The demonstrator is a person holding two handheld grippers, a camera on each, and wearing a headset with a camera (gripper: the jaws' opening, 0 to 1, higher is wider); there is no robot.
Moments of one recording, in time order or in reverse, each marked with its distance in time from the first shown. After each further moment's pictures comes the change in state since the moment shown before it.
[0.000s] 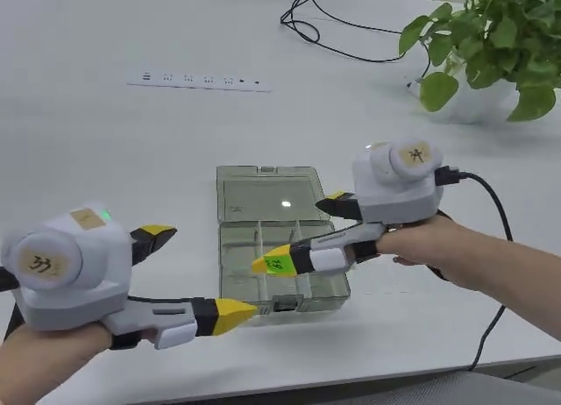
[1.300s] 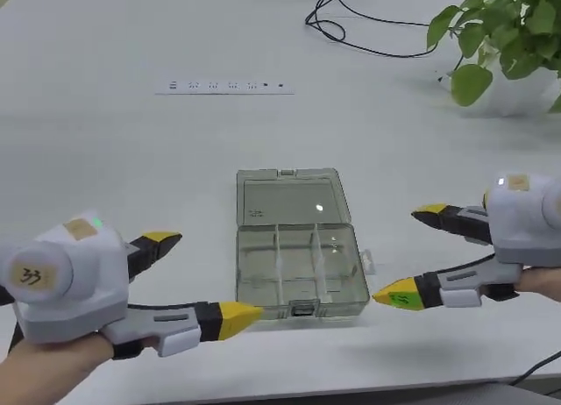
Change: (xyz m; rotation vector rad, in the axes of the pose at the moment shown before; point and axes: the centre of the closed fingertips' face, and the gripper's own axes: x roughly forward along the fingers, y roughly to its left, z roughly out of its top) left arm -0.012 -0.001 0.002 -0.014 0.011 0.061; right arm -0.079 -0.044 -0.057 -0.165 0.015 -0.018
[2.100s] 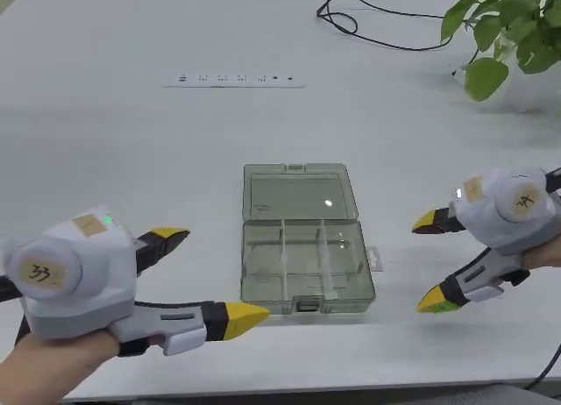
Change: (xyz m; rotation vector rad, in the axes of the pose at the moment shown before) left arm 0.001 -0.004 -0.002 0.008 0.014 0.008; right arm 0.005 -0.020 -0.062 -0.422 0.472 0.197
